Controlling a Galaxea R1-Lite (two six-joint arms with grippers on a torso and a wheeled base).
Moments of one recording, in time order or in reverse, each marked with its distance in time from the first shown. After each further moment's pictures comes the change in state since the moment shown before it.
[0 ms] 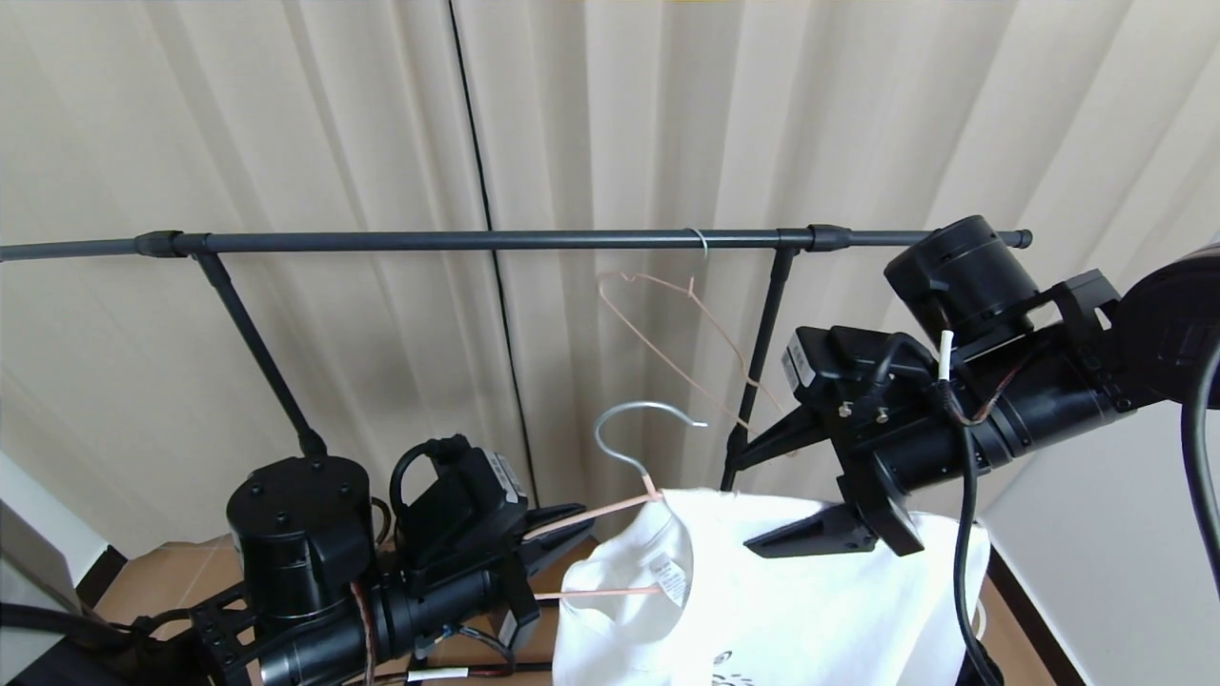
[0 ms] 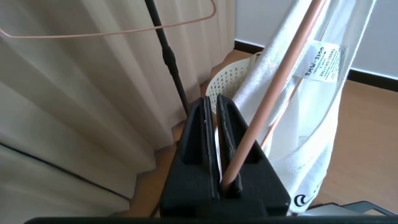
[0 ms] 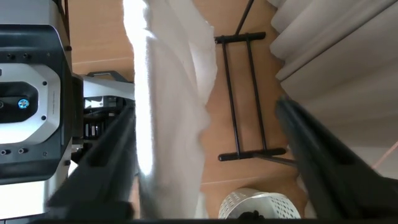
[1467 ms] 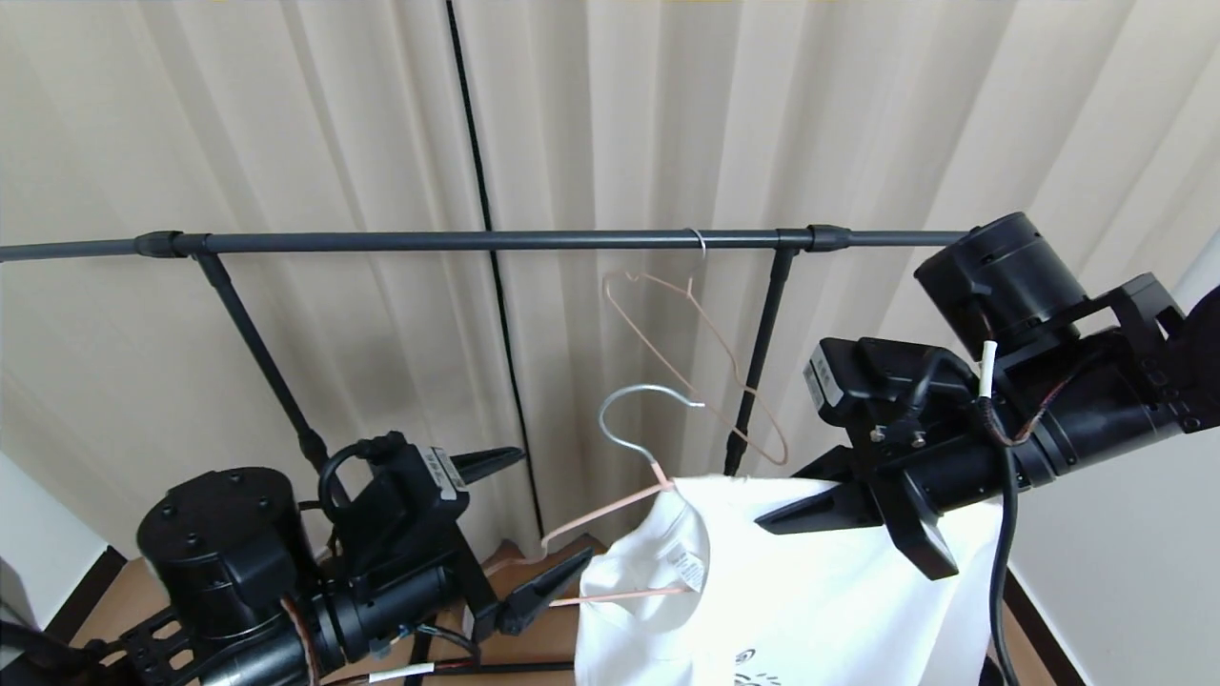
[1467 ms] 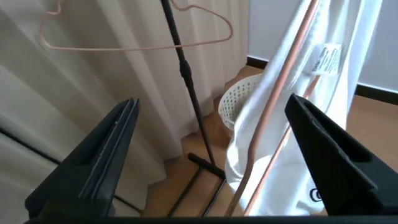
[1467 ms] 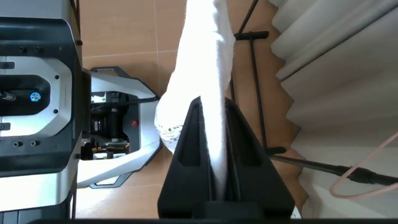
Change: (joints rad) left arm 0.069 -0.035 0.107 -0.158 -0.007 -0.005; right arm 0.021 -0.075 0.056 -0.001 -0.063 0.002
